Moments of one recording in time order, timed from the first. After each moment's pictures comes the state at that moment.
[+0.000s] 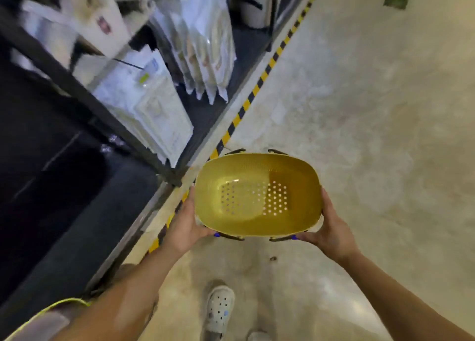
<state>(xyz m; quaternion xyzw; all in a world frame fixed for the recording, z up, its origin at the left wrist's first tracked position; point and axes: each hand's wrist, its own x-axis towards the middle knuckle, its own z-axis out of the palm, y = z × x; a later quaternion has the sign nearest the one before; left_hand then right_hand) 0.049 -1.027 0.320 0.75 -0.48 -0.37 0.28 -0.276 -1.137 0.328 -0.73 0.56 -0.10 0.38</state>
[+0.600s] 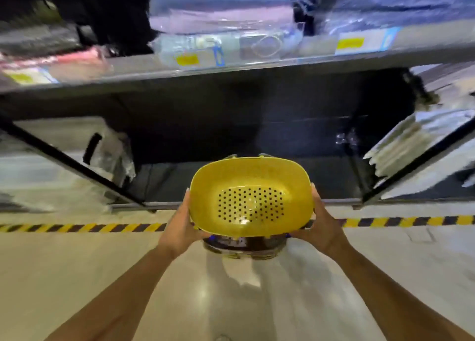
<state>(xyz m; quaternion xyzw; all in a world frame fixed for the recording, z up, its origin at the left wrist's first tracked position) 0.181 -0.467 0.442 0.90 -0.05 -0.15 0.41 0.136 -0.811 0.419 -0.85 0.06 0.08 0.52</state>
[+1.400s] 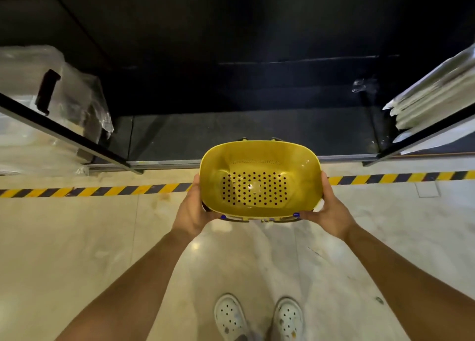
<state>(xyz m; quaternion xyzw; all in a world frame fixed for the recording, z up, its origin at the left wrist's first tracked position) 0.176 -0.428 0.296 0.87 -0.01 -0.19 0.44 0.128 -0.756 0.293 -0.86 0.18 0.20 0.44</state>
